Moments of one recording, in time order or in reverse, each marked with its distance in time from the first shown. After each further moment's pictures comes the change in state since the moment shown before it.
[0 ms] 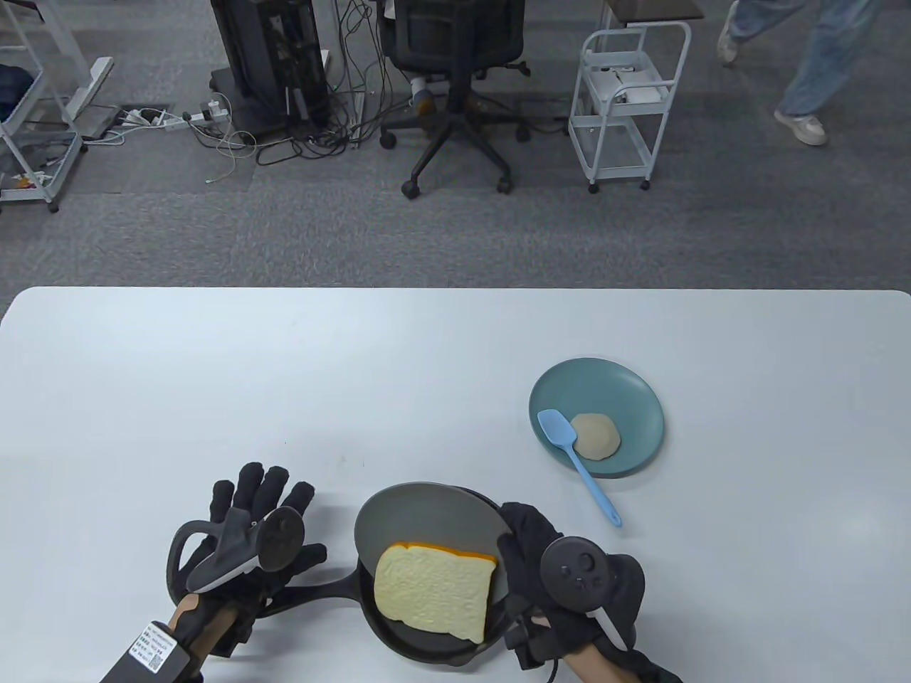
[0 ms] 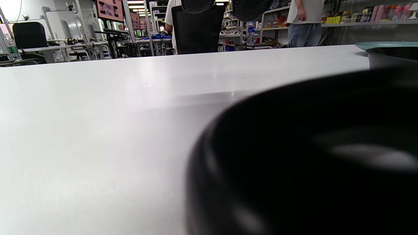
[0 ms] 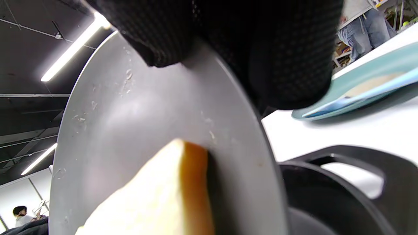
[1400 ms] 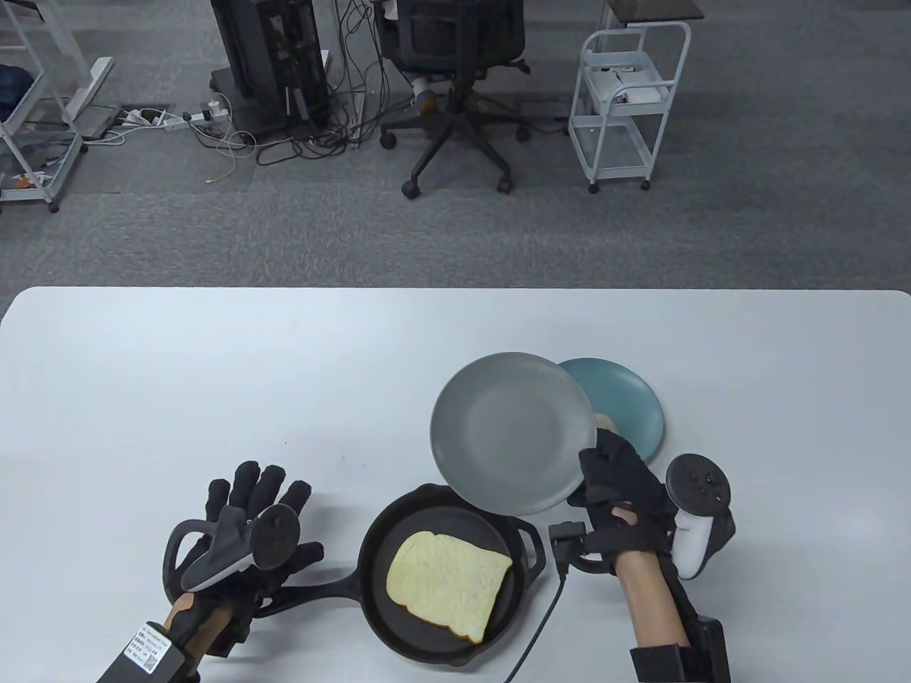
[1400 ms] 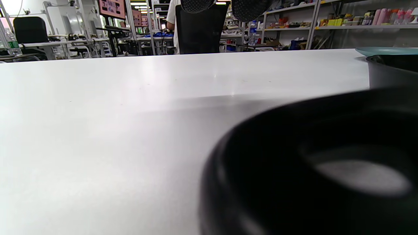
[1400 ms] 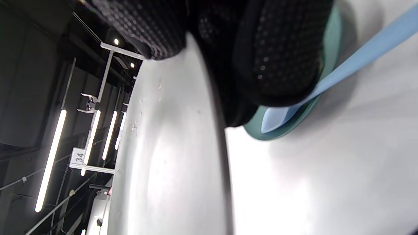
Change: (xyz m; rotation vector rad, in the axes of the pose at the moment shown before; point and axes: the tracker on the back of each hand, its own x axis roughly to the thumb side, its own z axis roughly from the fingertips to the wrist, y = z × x) left_hand -0.005 0.003 0.000 -0.007 0.005 0.022; right_hand -0.082 -0.029 -0.082 -0.031 0.608 -0.584
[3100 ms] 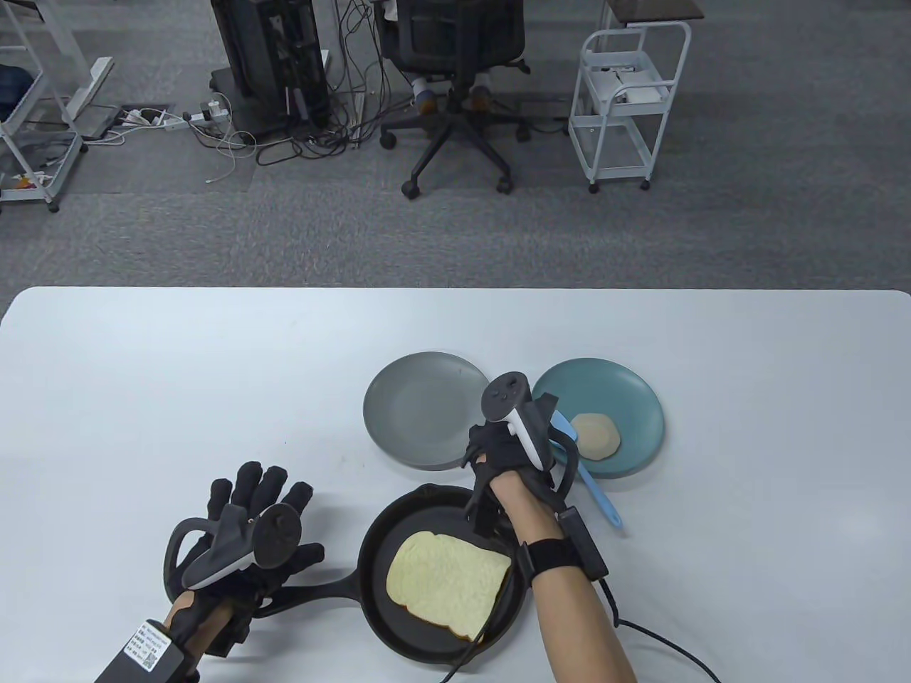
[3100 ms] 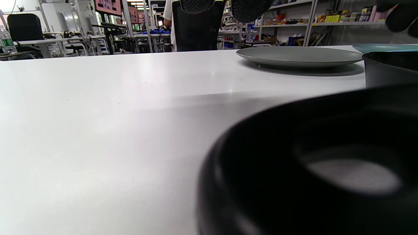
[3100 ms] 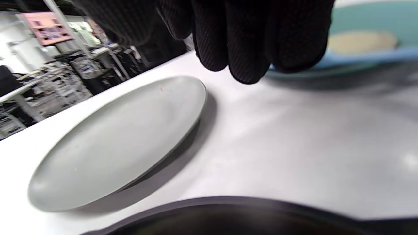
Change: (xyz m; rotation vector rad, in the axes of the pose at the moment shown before) left_hand 0.000 -0.001 -0.001 -0.010 -0.013 -0.003; right_hand 0.055 0.134 -0.015 0.105 -0.081 0.933
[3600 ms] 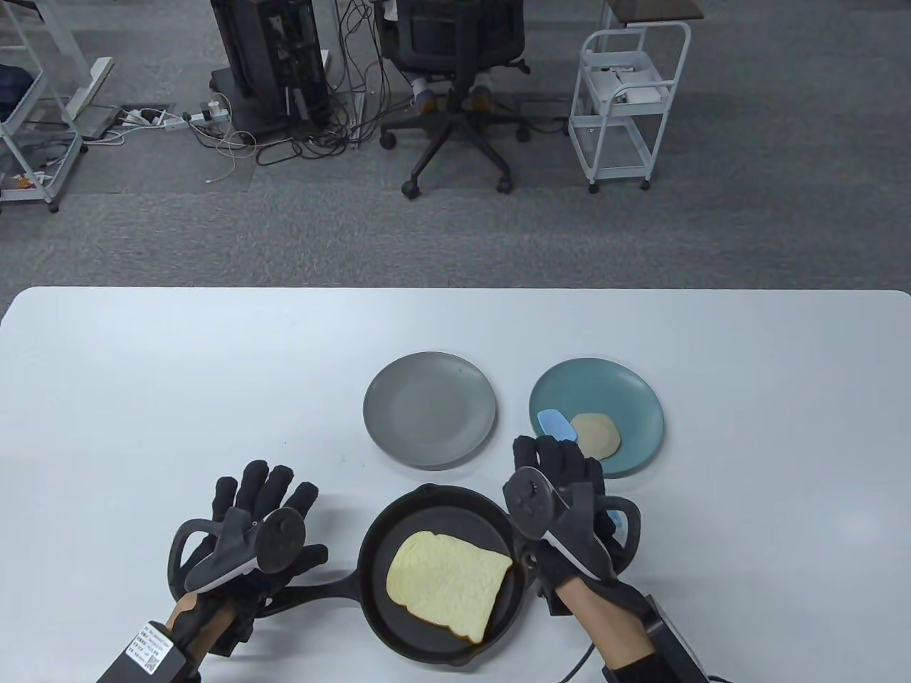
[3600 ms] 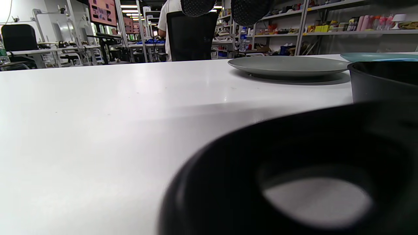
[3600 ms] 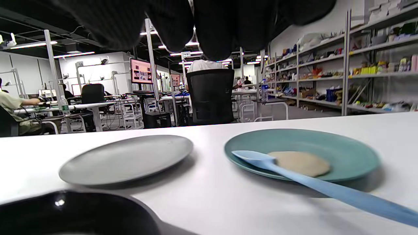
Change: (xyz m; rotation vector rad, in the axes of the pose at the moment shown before) left_hand 0.005 0.002 0.002 0.045 -0.022 -0.008; right_hand -0.059 -0.027 0.105 -0.336 -0.299 0.278
